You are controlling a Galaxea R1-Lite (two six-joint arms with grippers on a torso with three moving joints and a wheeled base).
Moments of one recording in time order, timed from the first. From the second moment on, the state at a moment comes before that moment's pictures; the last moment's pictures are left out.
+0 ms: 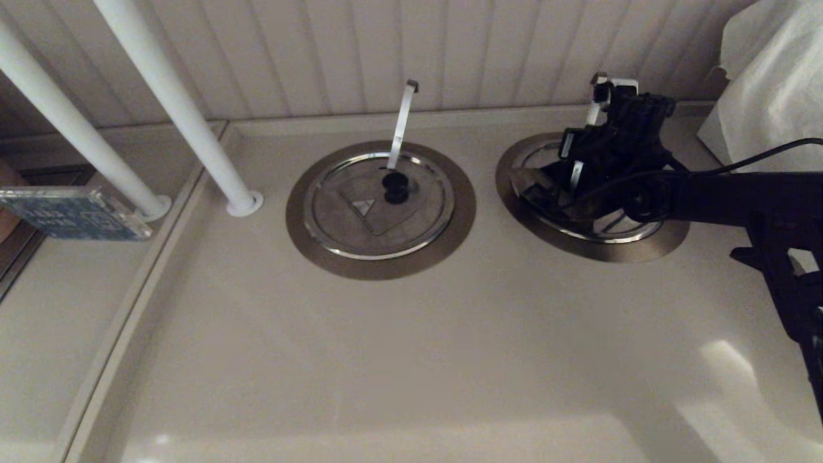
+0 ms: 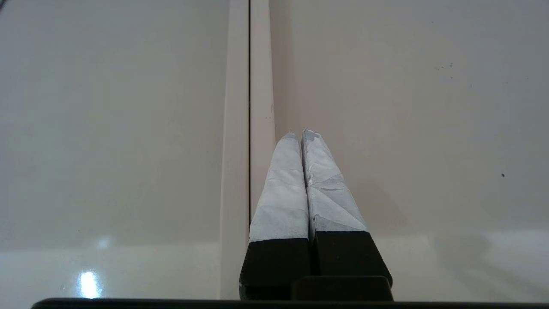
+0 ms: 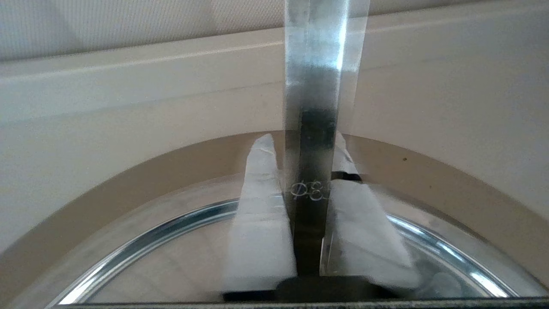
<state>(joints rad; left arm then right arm) 0.00 0.00 0.00 0.00 0.00 0.00 0.13 2.33 -1.98 -0.49 -0.30 -0.02</state>
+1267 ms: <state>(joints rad) 0.00 0.00 0.00 0.00 0.00 0.00 0.14 2.03 -1.65 -0.54 -0.30 0.05</state>
